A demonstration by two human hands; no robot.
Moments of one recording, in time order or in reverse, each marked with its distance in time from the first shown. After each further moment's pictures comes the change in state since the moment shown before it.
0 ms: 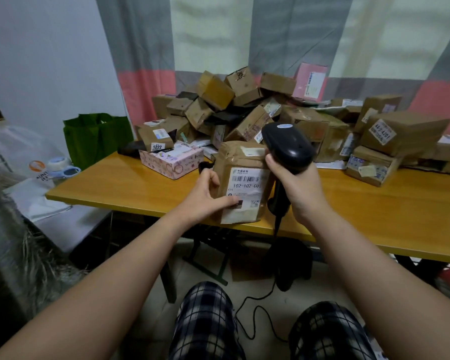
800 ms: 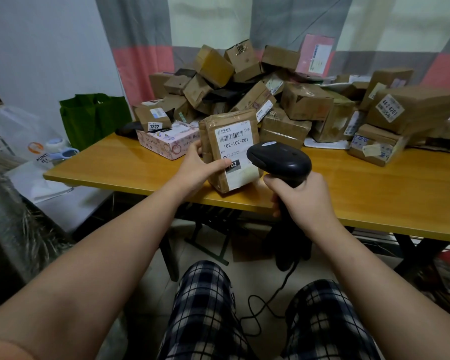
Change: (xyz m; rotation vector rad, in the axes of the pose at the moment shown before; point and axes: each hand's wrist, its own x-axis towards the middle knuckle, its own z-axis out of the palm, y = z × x) left_hand 0.025 -0.006 0.000 -0.134 0.213 -0.120; right_hand -0.055 0.004 -0.016 -0.385 -0.053 0.095
